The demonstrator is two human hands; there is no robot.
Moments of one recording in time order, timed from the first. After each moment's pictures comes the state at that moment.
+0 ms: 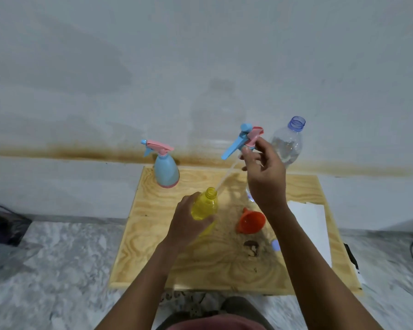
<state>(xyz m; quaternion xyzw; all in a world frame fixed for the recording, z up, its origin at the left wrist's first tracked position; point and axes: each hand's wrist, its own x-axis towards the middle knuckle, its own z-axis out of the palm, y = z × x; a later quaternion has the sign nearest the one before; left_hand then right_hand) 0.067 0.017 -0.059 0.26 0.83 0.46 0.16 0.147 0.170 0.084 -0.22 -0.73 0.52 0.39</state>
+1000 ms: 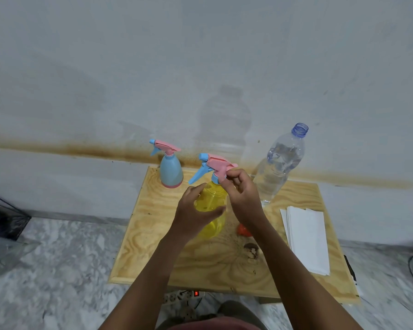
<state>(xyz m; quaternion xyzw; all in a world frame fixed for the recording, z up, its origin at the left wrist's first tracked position) 0.075 0.012 -0.020 0.27 0.78 0.56 0.12 0.148 0.129 0.051 -0.21 -0.71 0.62 0.25</state>
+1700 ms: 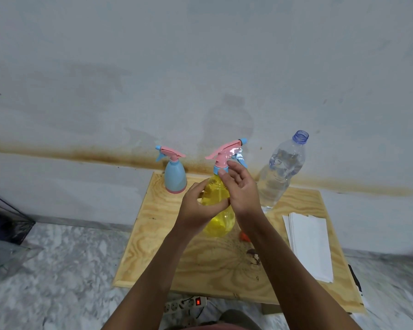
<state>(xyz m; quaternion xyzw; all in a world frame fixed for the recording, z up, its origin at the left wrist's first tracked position) 0.078 0.019 0.022 0.26 0.69 0.66 0.16 0.132 0.116 0.068 -0.23 -0.60 0.72 0.27</state>
